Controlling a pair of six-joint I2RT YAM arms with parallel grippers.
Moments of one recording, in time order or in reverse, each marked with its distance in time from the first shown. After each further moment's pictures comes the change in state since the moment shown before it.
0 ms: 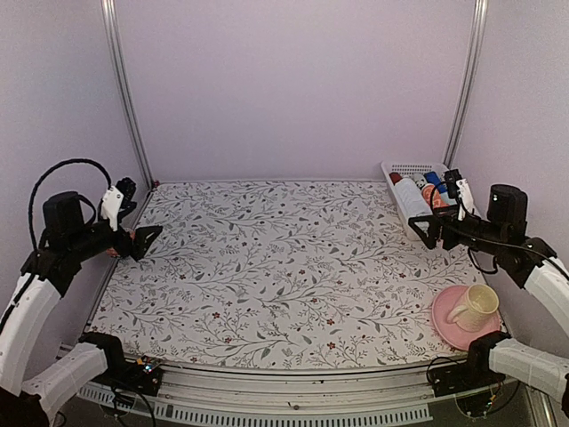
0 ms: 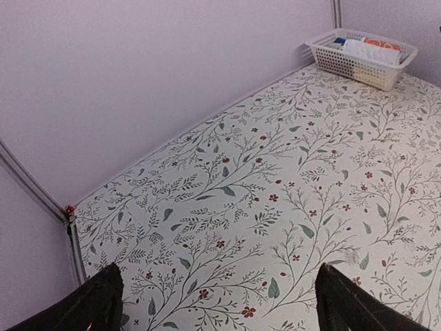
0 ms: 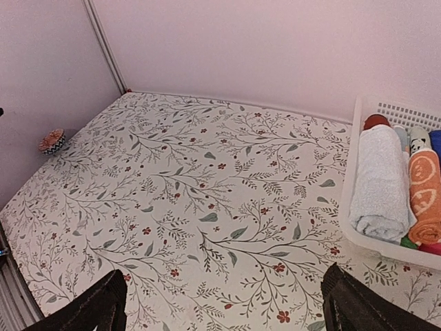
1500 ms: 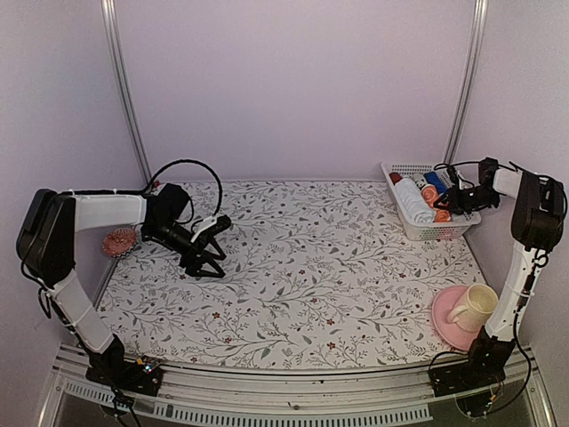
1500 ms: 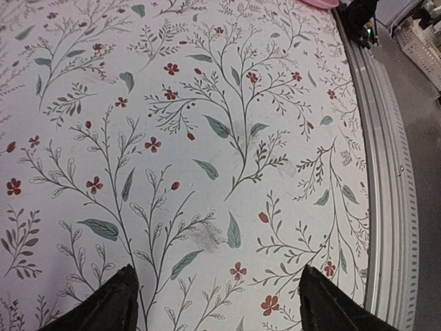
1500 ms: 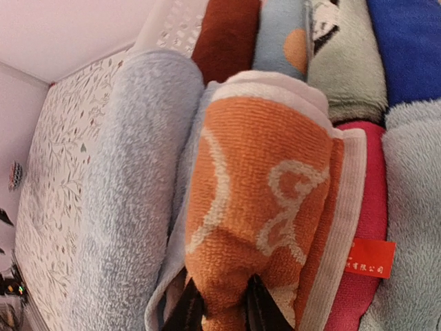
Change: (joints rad) left arm -0.284 0.991 0.390 -0.348 0.348 0.432; right arm -0.507 1.254 0.900 -0.388 -0.387 -0.261
